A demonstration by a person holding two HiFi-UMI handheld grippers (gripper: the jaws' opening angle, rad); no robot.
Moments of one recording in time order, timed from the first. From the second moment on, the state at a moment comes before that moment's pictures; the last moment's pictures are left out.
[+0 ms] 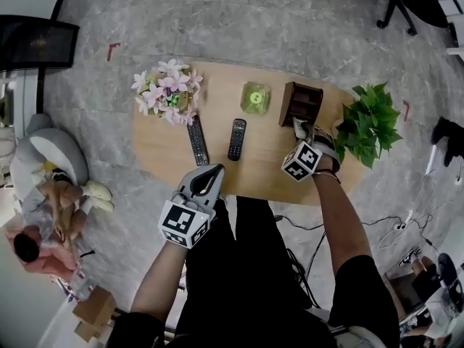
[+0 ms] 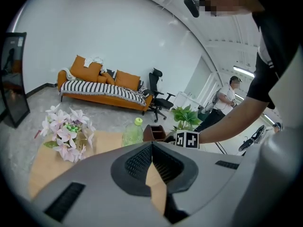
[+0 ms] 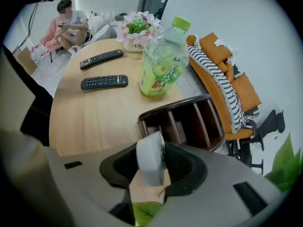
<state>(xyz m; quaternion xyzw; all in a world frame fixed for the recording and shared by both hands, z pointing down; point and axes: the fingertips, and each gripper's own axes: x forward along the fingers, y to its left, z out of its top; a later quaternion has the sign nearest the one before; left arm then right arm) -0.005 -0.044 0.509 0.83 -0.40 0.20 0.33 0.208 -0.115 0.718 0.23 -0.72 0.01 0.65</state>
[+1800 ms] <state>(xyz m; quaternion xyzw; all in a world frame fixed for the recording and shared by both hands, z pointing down) -0.030 0.046 0.566 0.85 -0.31 0.24 0.35 0.144 -0.008 0.738 0.30 -0.72 -0.06 0.62</state>
